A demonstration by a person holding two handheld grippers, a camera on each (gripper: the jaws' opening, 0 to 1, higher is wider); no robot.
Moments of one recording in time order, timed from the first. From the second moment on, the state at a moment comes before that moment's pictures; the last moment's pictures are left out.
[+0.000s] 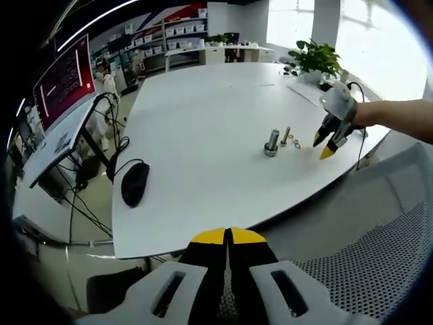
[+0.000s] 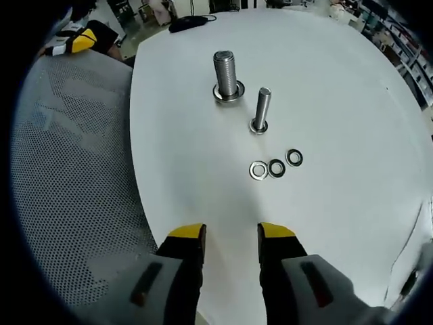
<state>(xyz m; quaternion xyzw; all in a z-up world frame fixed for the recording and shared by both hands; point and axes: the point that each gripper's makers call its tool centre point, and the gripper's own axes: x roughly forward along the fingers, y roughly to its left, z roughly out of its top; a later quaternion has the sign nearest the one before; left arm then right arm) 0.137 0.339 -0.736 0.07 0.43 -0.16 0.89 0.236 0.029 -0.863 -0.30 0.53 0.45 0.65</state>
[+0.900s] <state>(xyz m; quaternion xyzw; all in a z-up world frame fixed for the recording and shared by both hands) 0.137 0.338 -0.736 0.07 0.43 -0.17 0.89 0.240 0.030 -0.869 -0.38 0.53 0.45 0.61</state>
